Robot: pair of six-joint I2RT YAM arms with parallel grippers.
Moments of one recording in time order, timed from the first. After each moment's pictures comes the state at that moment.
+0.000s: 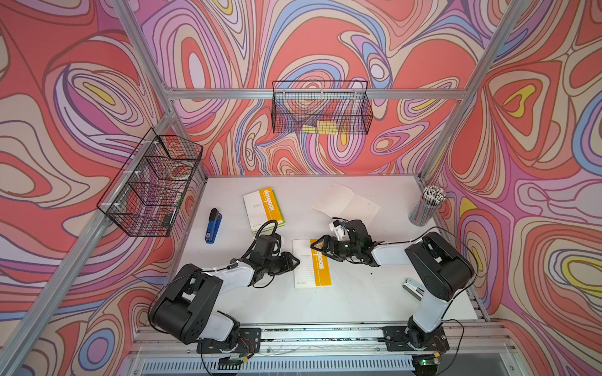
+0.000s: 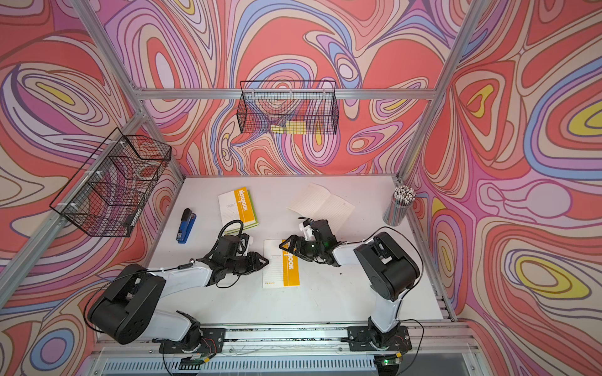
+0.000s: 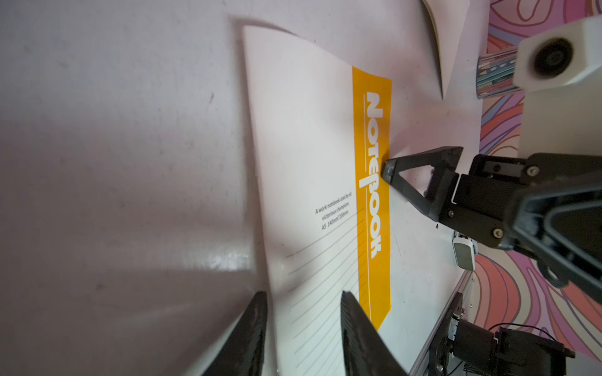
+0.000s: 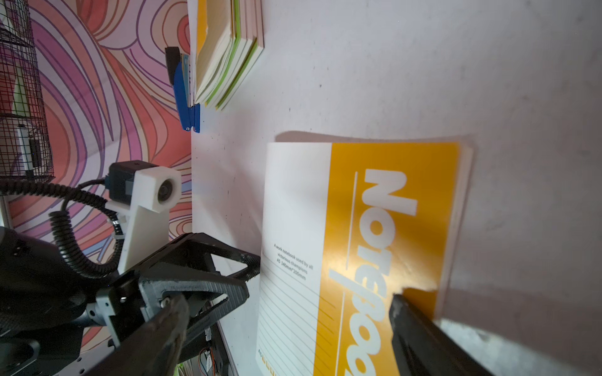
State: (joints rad) left arm -0.44 1.46 0.45 0.16 0.46 -0.77; right arm 0.53 1.79 0.74 0.39 -0.64 0.85
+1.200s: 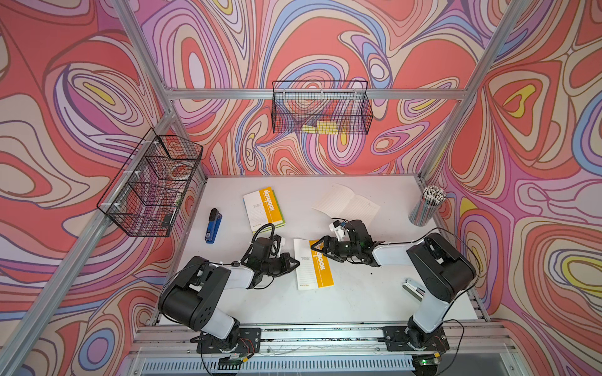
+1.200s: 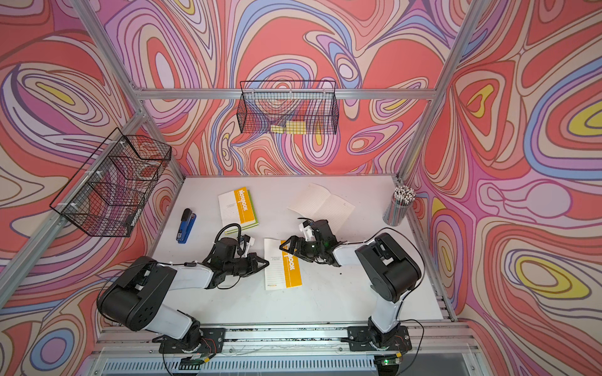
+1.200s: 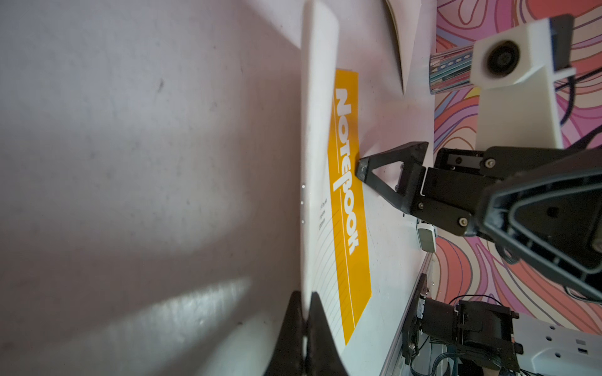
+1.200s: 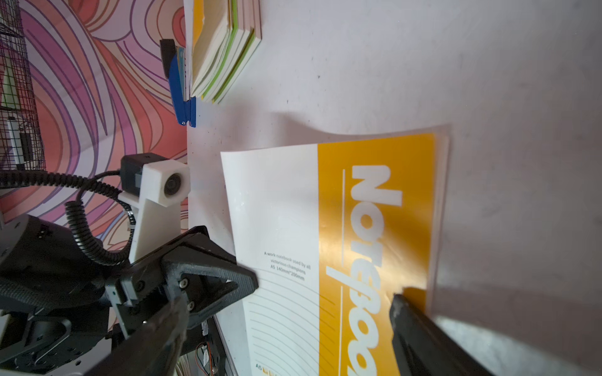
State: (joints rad) left arm -0.41 1.53 0.38 0.40 0.61 -0.80; right arm 0.54 1.75 0.74 0.31 -0.64 0.82
